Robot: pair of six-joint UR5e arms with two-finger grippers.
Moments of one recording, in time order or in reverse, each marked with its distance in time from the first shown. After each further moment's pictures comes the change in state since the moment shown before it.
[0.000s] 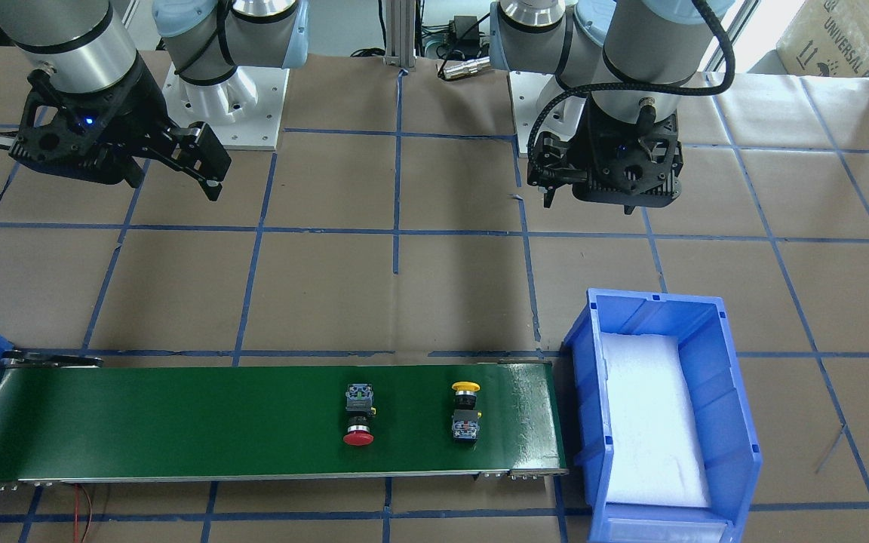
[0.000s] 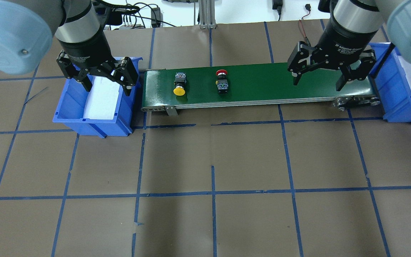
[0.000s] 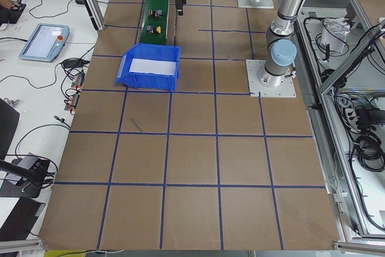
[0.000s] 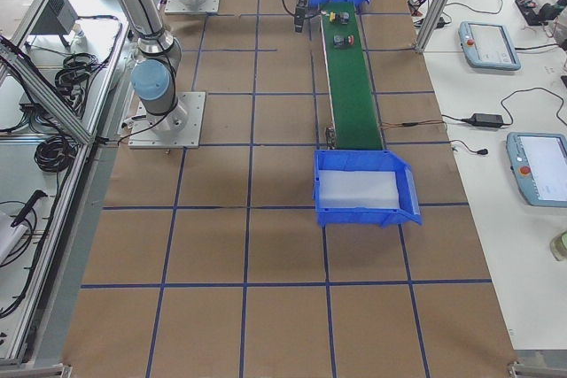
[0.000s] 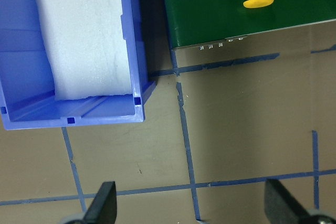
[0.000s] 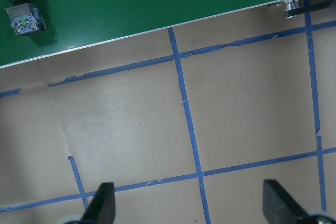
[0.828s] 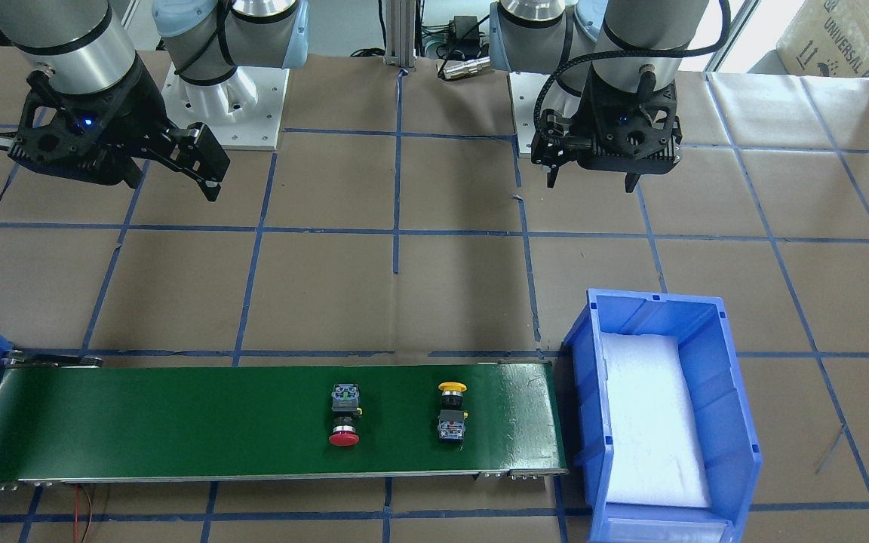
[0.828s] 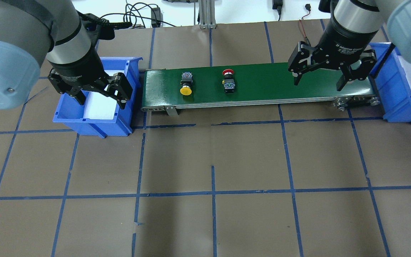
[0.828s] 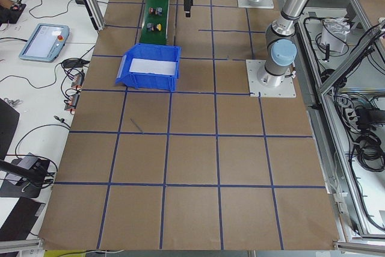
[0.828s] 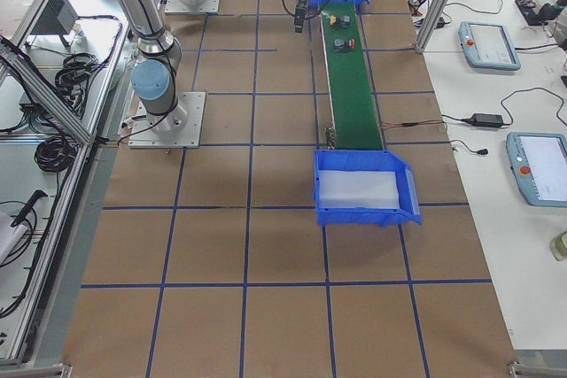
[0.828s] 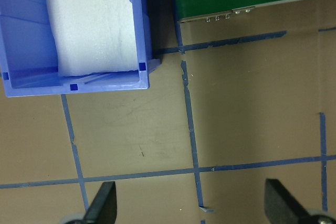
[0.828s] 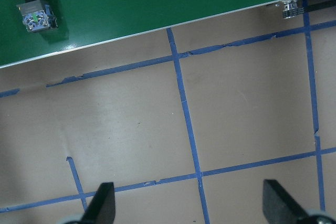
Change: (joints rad) left arm 0.009 0.082 -0.091 0.051 0.004 -0.004; right arm -0.001 0.000 0.001 -0.001 -0.002 -0.001
